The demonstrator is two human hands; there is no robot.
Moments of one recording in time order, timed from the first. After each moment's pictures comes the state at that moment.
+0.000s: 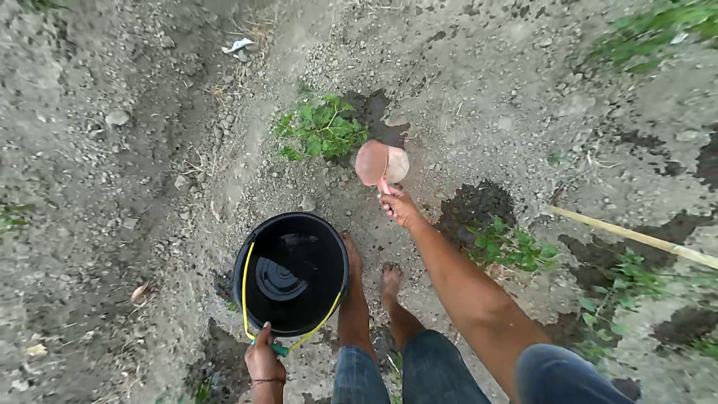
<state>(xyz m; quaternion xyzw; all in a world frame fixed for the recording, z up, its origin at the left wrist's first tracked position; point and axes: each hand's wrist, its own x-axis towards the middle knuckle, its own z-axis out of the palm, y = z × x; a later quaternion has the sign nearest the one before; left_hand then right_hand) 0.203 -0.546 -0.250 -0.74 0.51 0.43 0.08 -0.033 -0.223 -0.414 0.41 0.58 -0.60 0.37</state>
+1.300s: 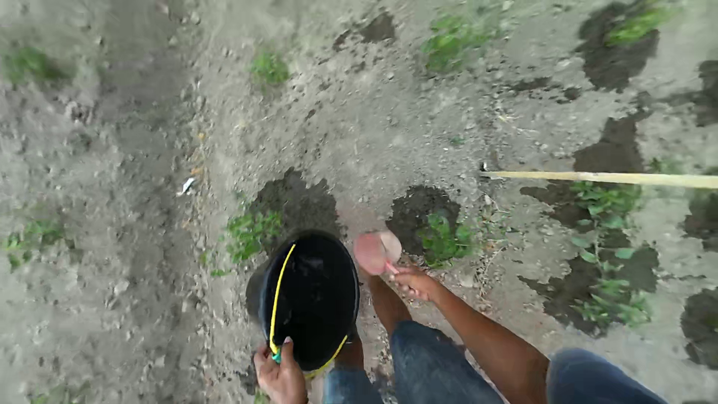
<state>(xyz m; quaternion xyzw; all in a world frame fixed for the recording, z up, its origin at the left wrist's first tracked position) 0.030 -0.309 -0.136 -0.36 0.83 0.42 0.09 0.101 0.015 -0.291 0.50 0.42 -0.63 0.43</state>
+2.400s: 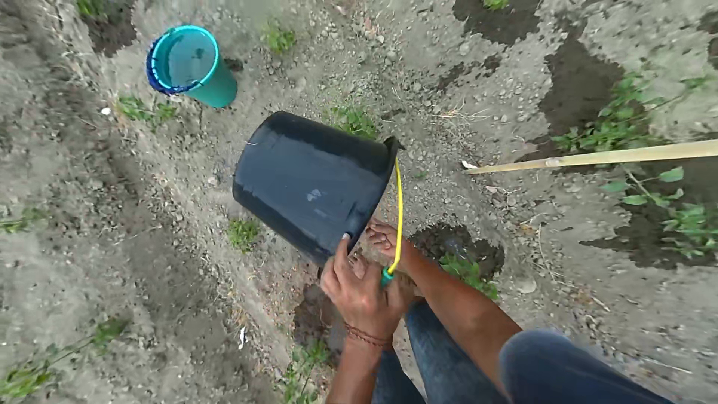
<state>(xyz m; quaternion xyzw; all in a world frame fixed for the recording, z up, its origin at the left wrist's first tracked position) -0.290 0.159 -0.064 0.44 0.85 0.30 -0.03 -0.203 0.257 -0.308 0.30 0.07 -0.95 -0.07</state>
